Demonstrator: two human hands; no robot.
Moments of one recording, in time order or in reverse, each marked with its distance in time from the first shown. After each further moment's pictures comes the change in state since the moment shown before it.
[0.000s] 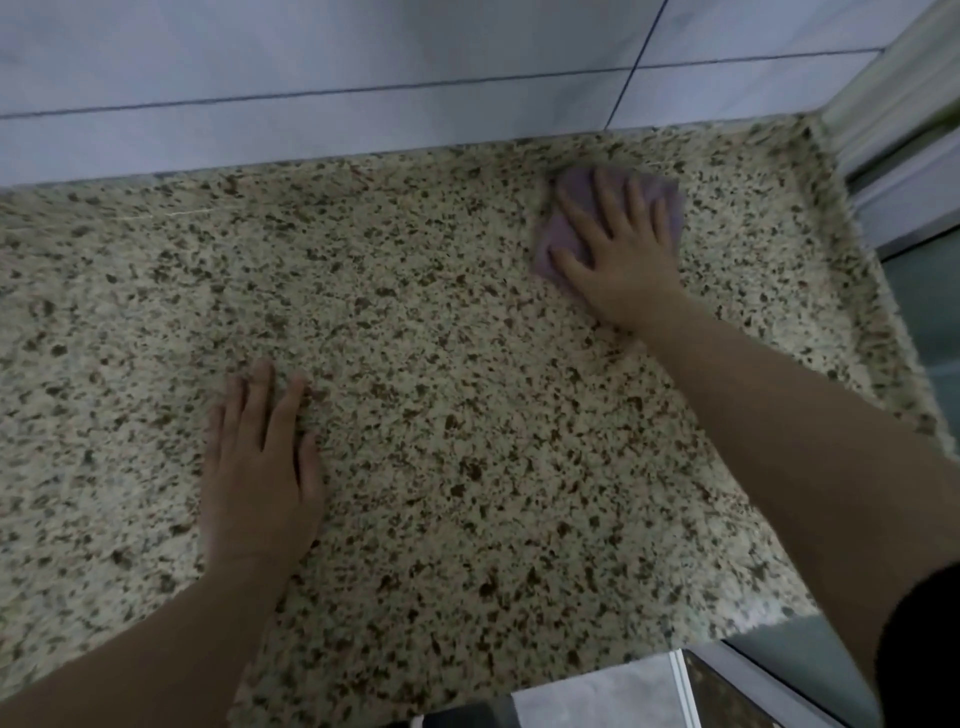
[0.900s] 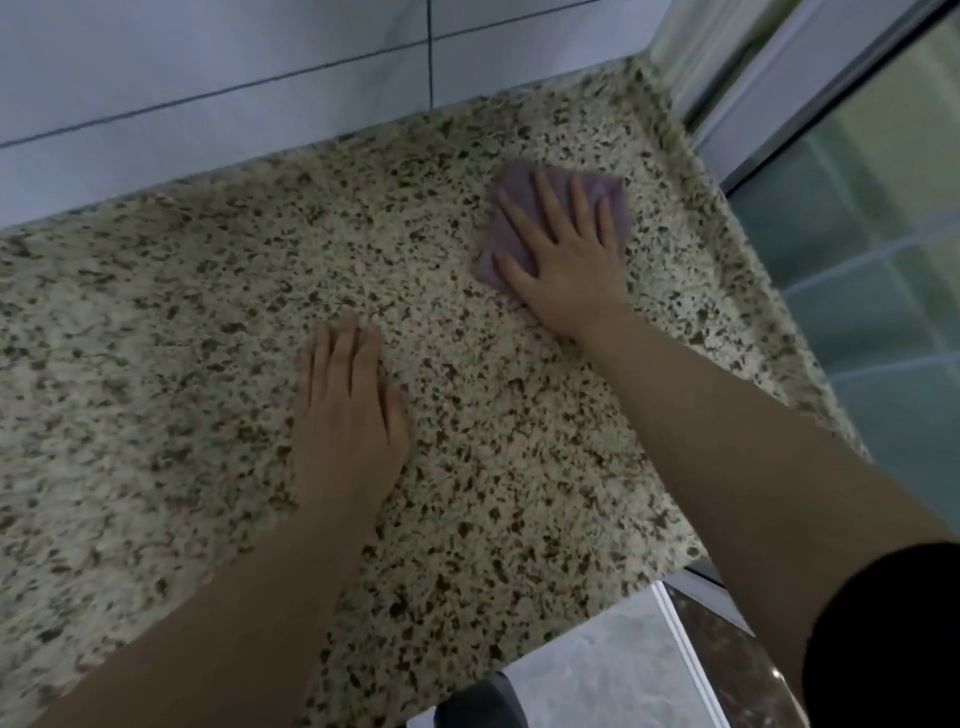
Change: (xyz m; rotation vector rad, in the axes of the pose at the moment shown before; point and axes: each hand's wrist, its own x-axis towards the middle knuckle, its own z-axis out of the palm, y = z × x) left_hand 0.046 0.172 0.026 -0.017 -0.023 0.276; right_hand -0.054 0.070 0.002 0.026 -0.001 0.182
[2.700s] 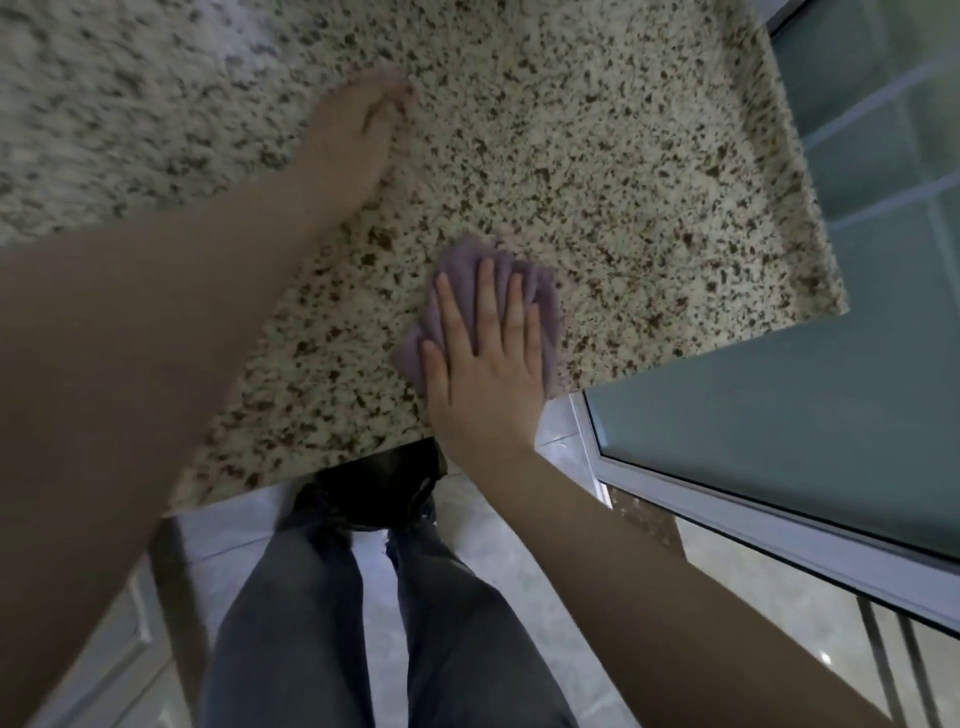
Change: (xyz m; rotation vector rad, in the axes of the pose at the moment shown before) left_hand -0.003 -0.034 -0.026 -0.546 -0.043 0.070; right_hand -0.308 -0.168 0.023 0.077 -0.005 0.049
